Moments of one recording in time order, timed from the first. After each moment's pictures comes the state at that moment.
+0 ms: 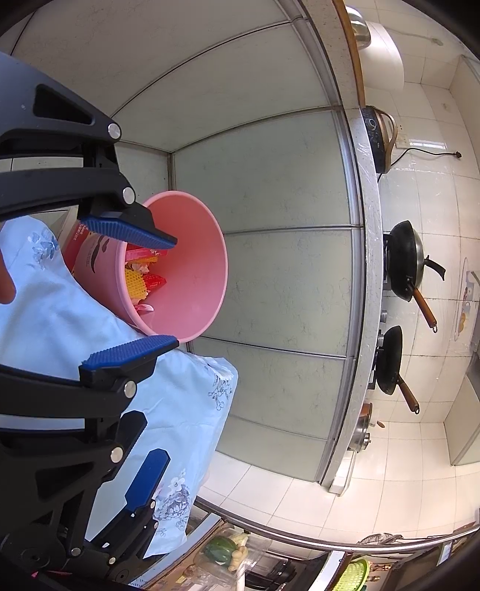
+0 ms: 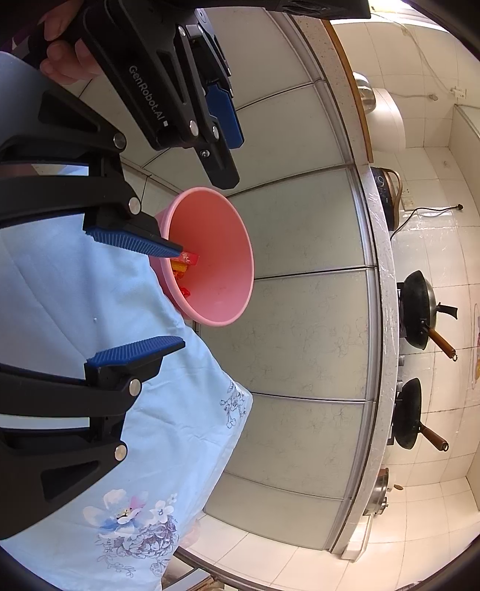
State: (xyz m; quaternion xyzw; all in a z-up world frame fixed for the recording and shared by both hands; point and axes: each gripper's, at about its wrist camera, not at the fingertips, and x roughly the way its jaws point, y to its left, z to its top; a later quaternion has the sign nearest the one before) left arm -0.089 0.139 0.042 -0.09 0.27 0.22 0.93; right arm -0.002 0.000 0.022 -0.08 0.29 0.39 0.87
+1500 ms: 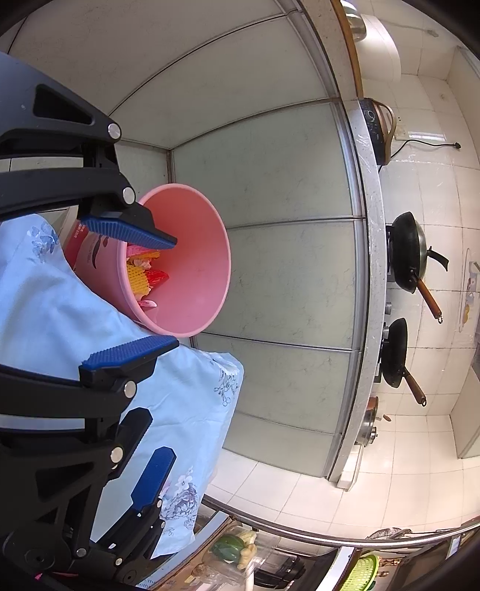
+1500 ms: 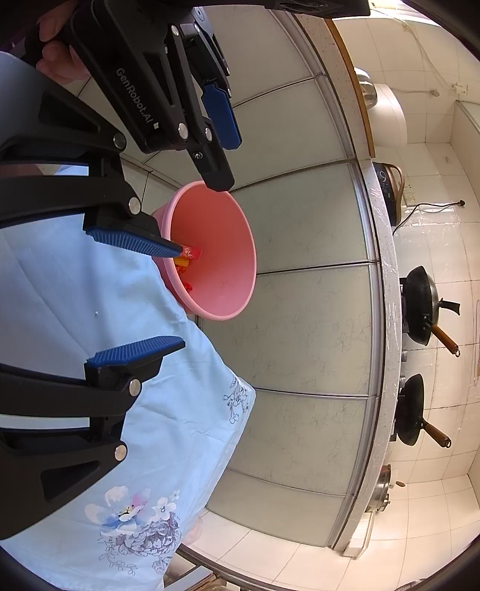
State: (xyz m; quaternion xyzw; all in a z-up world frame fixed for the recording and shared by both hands) left arm -0.079 0.137 0.035 -0.08 0.28 0.20 0.94; right arm 0.002 -0.009 0.017 -0.08 0.29 0.39 0.87
